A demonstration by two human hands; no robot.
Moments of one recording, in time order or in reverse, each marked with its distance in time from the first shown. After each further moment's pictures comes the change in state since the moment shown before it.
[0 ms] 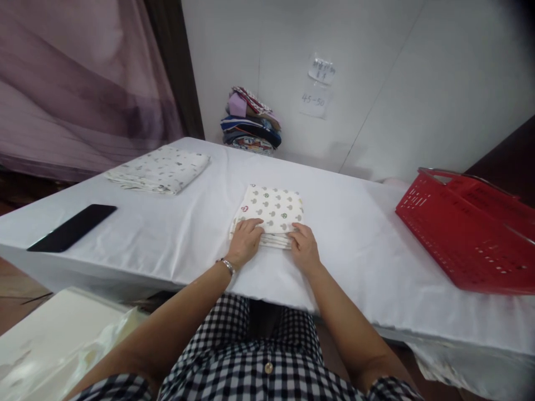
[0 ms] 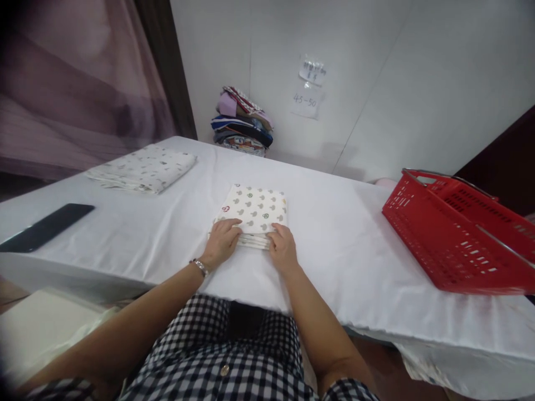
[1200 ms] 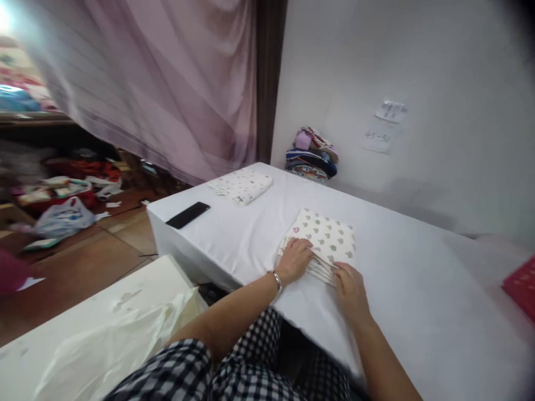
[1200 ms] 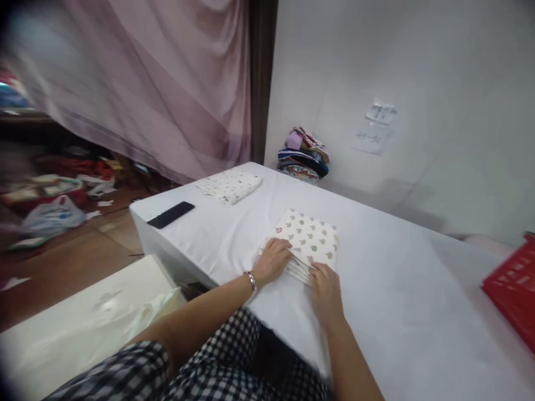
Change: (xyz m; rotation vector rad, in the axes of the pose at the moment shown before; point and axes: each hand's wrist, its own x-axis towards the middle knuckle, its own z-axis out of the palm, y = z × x) left_hand 0.002 0.015 -0.006 0.000 -0.064 -0.110; right_hand -0.007 0.001 0.000 0.023 -0.093 -0.132
